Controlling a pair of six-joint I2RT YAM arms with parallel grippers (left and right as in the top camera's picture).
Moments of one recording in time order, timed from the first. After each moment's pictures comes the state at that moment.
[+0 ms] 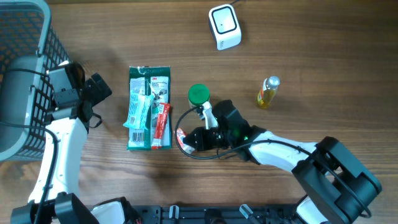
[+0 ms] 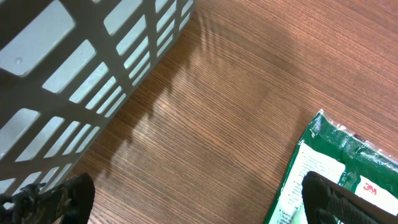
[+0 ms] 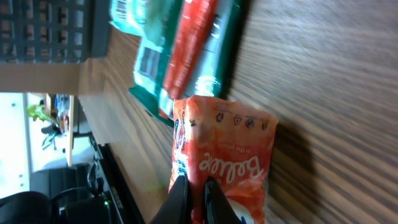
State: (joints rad) left arm 0.24 1.38 0.90 -0.42 -0.14 -0.32; right arm 0.72 1.70 0.63 0.29 -0.61 0.76
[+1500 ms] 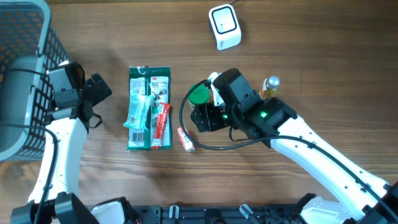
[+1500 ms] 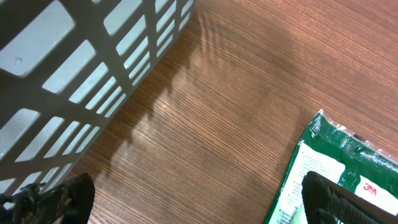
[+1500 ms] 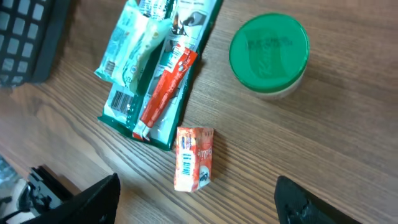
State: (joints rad) left arm 0.24 1.38 0.90 -0.42 -0.14 -0.32; right arm 0.71 1.44 1.17 -0.69 -0.20 0.43
